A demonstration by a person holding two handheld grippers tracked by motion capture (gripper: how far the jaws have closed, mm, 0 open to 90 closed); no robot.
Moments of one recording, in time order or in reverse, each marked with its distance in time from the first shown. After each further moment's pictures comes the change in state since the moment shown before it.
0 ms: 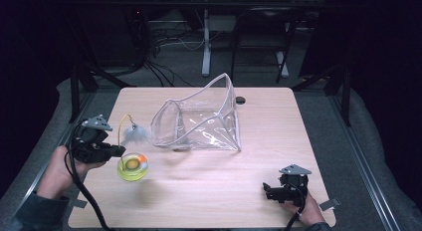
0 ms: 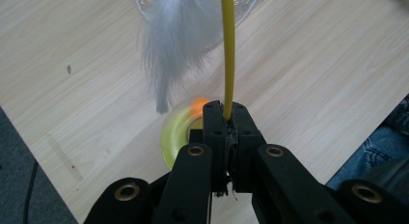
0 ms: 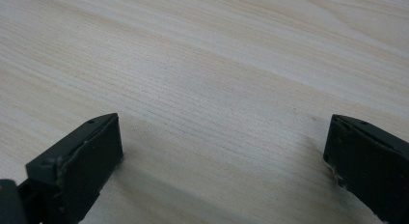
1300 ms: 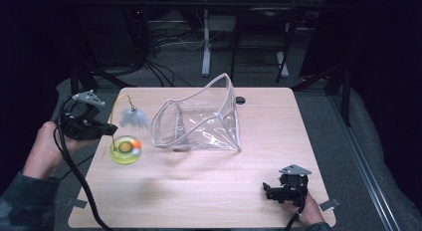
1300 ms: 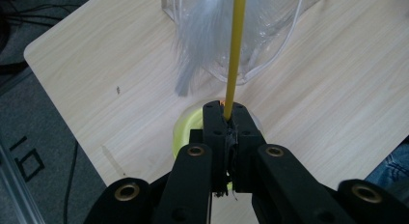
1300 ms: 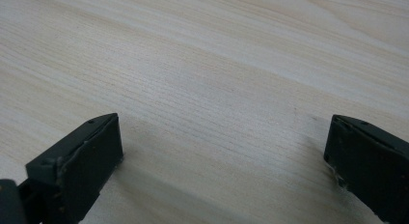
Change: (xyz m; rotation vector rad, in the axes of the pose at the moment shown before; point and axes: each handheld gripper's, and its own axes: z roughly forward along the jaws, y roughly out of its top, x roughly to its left) left arm 0.020 0.040 -0.033 -0.005 0.077 0.021; right arm 0.001 0.000 0.000 -0.001 -0.005 0.005
